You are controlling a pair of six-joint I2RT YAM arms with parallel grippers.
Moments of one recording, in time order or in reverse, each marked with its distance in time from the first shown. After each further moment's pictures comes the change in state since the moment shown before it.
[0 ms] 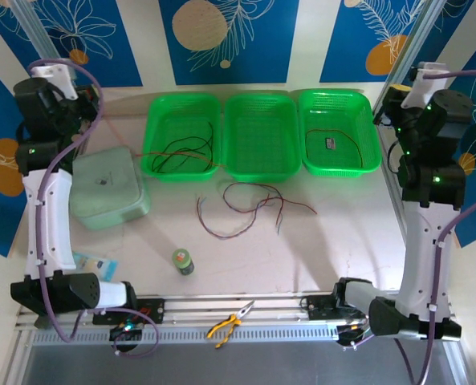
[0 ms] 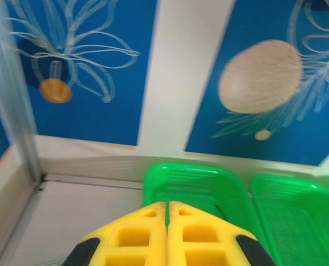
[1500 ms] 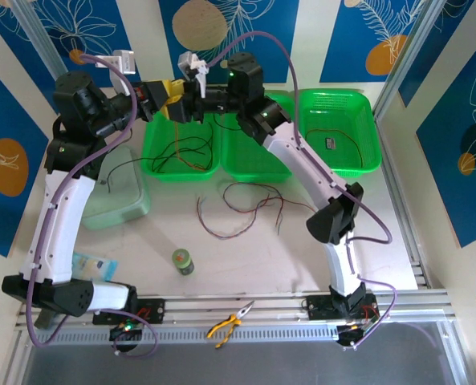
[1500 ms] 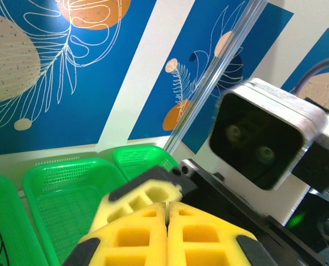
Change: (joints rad) left arm -0.393 0.001 0.050 0.131 0.363 -0.283; right arm 0.850 0.969 0.728 0.380 -0.791 0.057
